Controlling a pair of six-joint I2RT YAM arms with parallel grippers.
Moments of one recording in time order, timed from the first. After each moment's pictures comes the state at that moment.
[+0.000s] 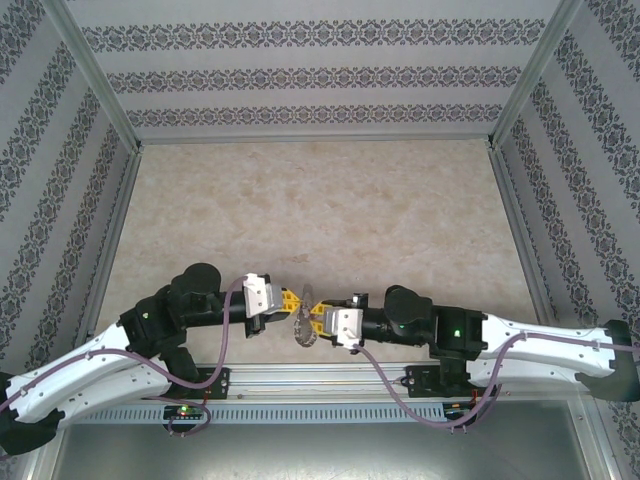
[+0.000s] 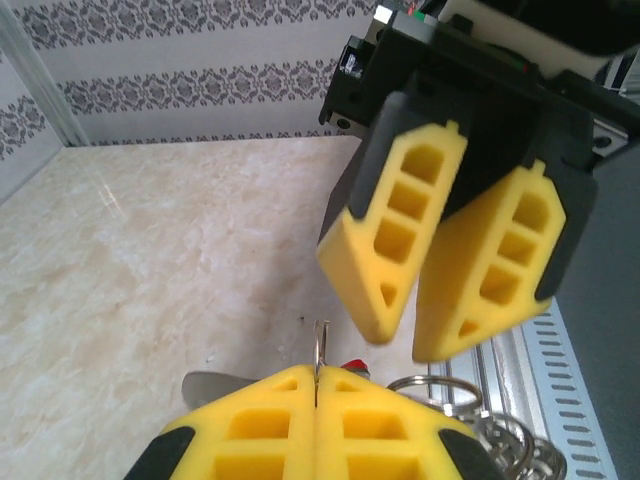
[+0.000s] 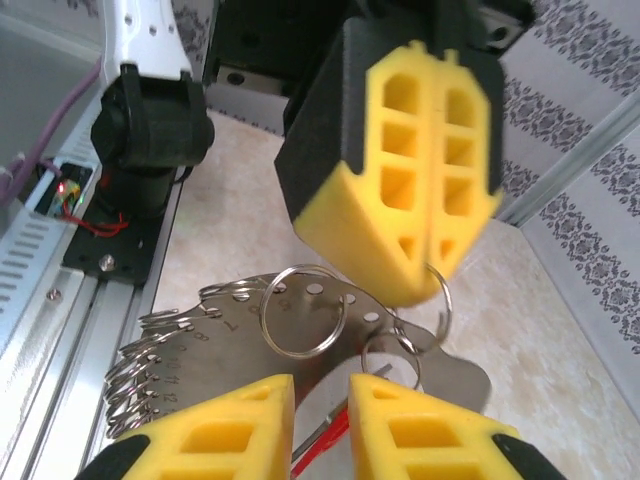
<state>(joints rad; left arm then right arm) -0.96 0.64 0.69 -0.35 0.34 0.25 1.34 0.76 0.62 -0.12 0.01 -0.46</state>
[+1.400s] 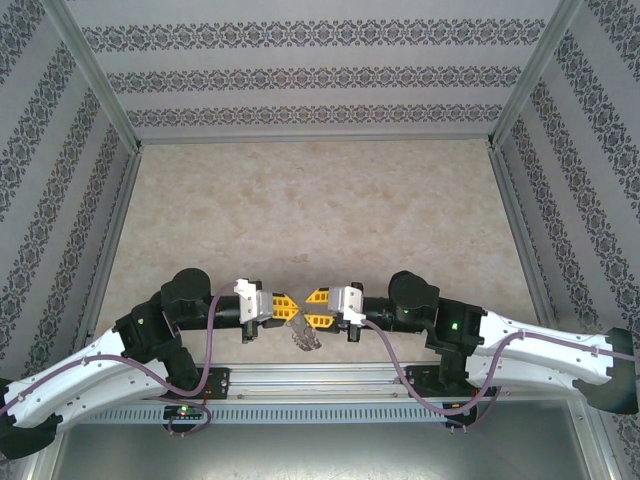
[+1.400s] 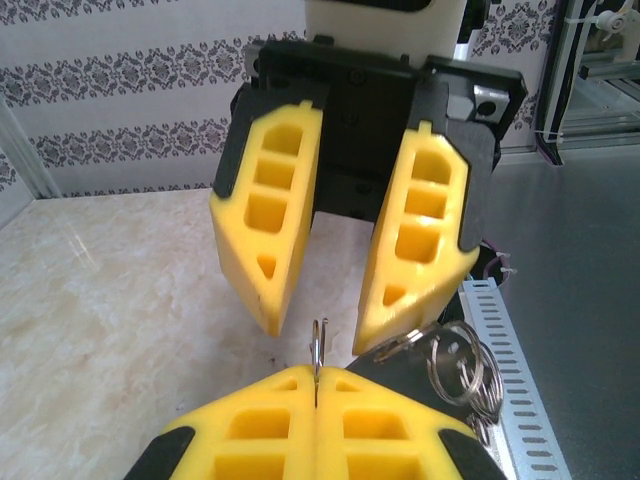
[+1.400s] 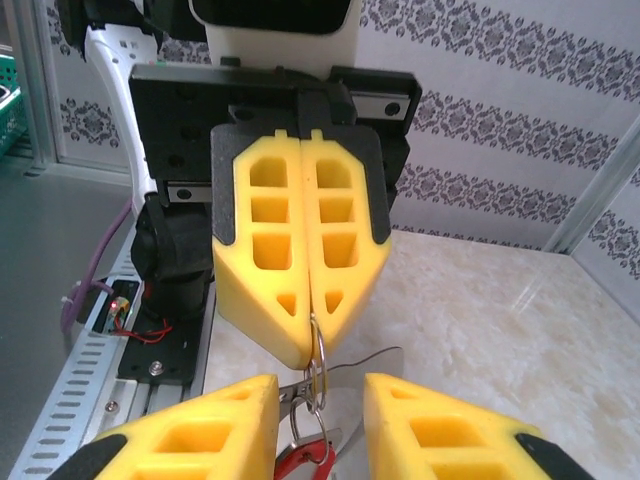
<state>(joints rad) -0.96 0.58 0.65 -0.28 0.43 0.23 1.23 0.81 0.64 0.01 -0.20 -0.26</state>
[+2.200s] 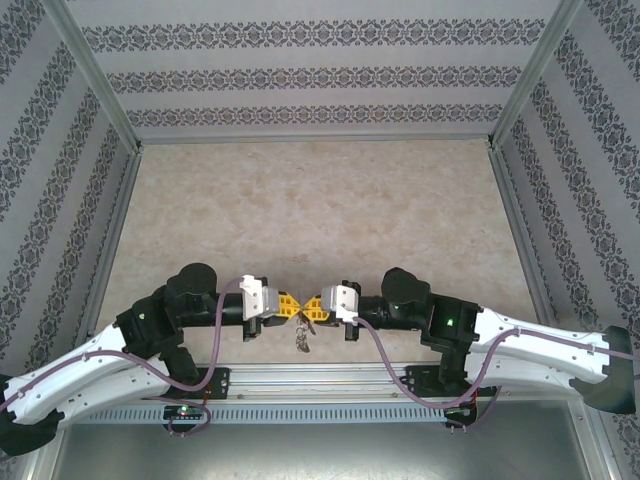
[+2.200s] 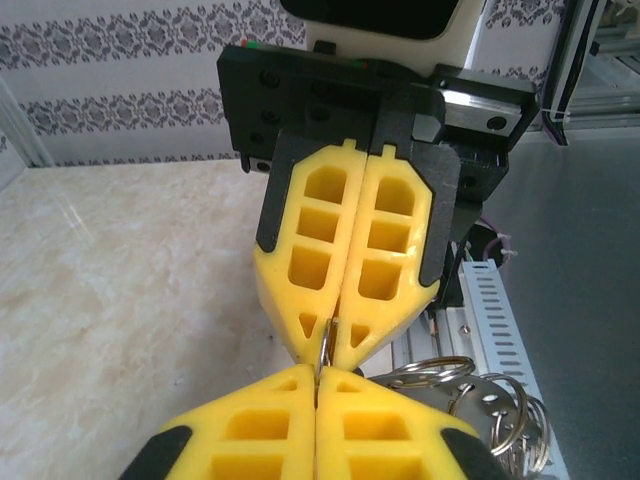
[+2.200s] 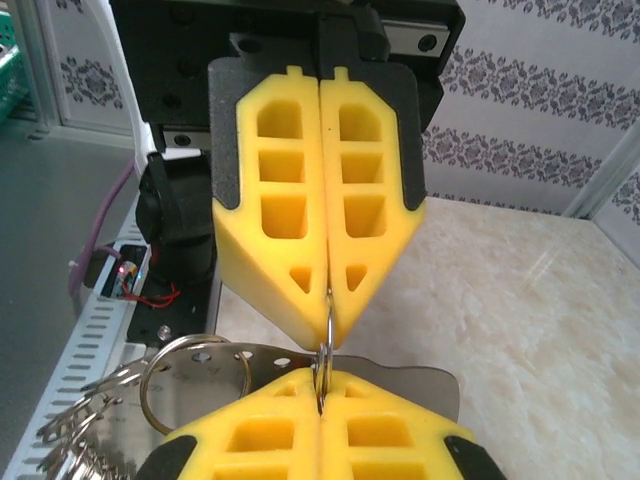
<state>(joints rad) -0.96 0.65 0.72 -0.38 0.41 0.24 1.21 0.84 0.68 -0.08 -0.21 -0.28</state>
